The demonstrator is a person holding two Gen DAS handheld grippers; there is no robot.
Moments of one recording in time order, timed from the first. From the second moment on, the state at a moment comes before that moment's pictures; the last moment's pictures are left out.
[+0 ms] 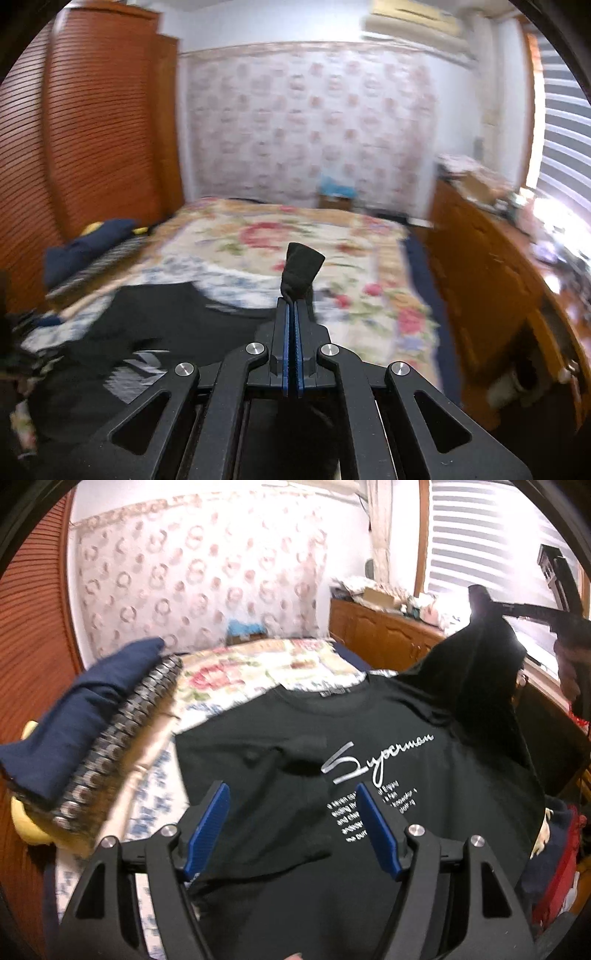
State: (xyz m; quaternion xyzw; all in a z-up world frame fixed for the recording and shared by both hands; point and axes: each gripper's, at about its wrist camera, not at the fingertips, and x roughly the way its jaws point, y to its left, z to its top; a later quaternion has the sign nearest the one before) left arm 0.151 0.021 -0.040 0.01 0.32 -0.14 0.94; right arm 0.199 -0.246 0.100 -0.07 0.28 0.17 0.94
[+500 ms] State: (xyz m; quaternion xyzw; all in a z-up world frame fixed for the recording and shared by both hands) left arm 0.162 0.011 -0.045 0.02 0.32 -0.14 0.94; right arm 0.201 -0.214 0.011 -0.08 0.38 0.22 0.90
